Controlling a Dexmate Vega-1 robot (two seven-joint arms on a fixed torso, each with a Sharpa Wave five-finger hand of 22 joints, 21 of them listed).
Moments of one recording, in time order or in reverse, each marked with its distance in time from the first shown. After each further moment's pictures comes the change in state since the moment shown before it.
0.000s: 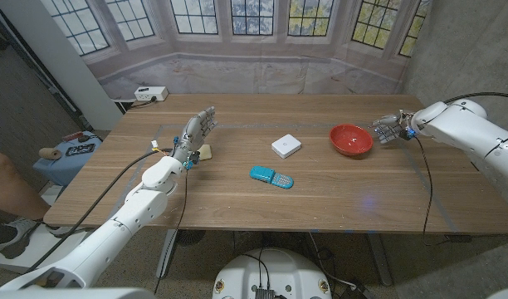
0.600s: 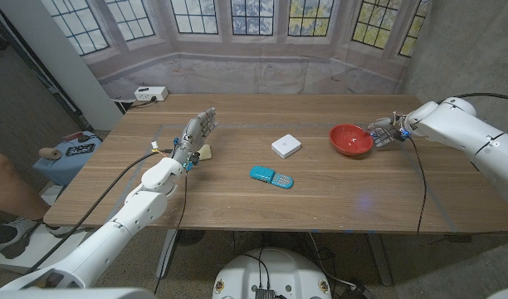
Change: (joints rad) left arm 0.008 0.002 0.000 0.001 -0.004 -0.007 -0.008; left_hand 0.000 0.000 -0.004 -0.004 0.000 0.005 -0.005 0.000 0.000 0.004 0.004 0.000 0.000 0.002 0.009 0.000 0.000 0.006 0.006 0.000 0.000; right arm 0.037 0.029 -0.044 -0.006 -0.006 -0.062 0.010; right_hand 0.009 -0.009 0.000 0.000 0.000 -0.011 0.011 -0.011 0.000 -0.005 0.005 -0.008 0.003 -0.002 -0.002 0.000 0.008 0.000 0.000 0.000 0.000
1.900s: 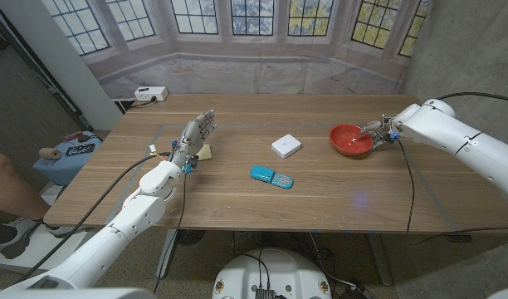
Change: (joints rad) left arm 0.036 0.011 -0.010 -0.029 -0.005 -0.015 0.006; left_hand 0.004 0.004 -0.004 -0.004 0.000 0.012 -0.012 0.003 0.001 0.001 0.001 0.000 0.000 0.000 0.000 0.000 0.000 -0.004 0.004 0.000 0.000; right arm 0.061 0.062 -0.090 0.030 -0.064 -0.051 -0.018; right_hand 0.053 0.011 0.009 0.003 0.007 0.043 -0.021 0.005 0.000 0.065 -0.033 0.016 0.023 0.067 -0.013 0.022 0.018 0.052 -0.020 0.008 0.005
